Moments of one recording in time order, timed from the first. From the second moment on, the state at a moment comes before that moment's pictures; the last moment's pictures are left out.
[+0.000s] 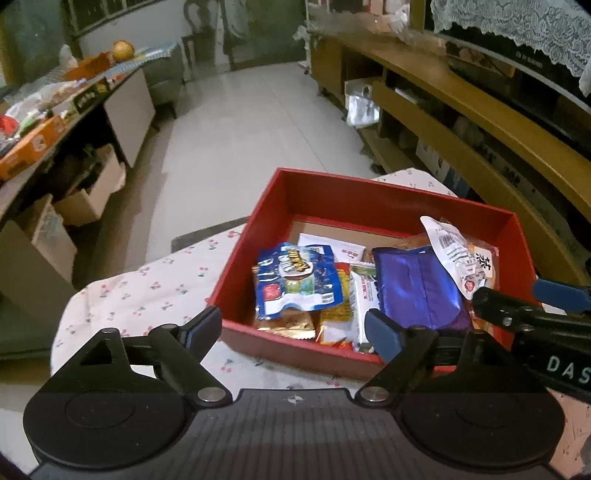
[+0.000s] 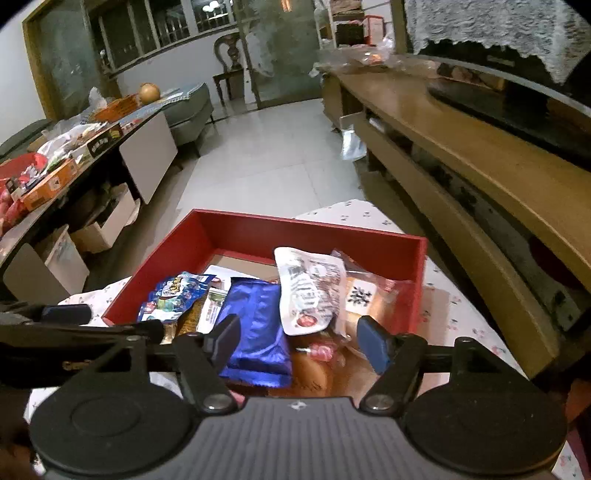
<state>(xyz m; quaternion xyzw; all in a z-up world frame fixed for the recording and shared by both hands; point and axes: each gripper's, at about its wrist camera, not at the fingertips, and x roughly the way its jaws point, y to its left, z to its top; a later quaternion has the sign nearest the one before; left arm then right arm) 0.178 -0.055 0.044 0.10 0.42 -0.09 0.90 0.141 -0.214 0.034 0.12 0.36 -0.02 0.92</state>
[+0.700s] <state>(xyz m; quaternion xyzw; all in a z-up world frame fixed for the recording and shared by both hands) 0.091 -0.016 0.057 0.07 0.40 -0.06 0.91 0.052 -0.198 0.032 0.14 0.38 -0.01 0.92</state>
